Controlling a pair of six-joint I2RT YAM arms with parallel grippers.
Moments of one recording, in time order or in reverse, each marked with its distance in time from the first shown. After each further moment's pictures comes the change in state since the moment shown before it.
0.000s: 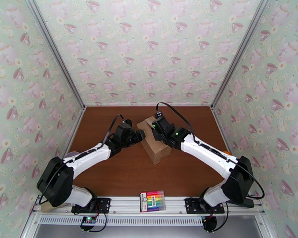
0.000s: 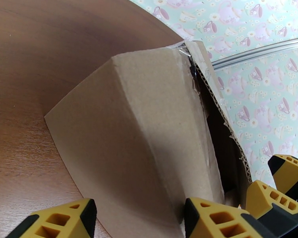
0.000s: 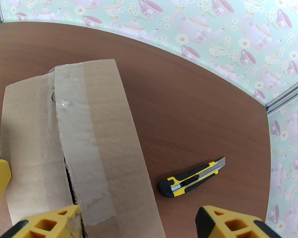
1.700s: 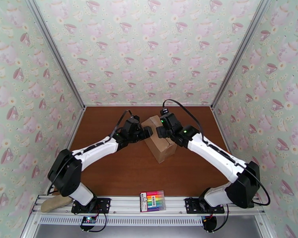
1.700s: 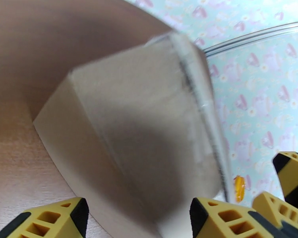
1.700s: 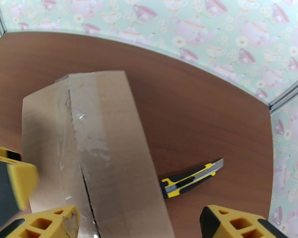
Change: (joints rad) left arm -0.060 0.158 0.209 -0.090 0.022 0.018; right arm -0.077 -0.055 -0.003 -0.005 -0.127 -0.034
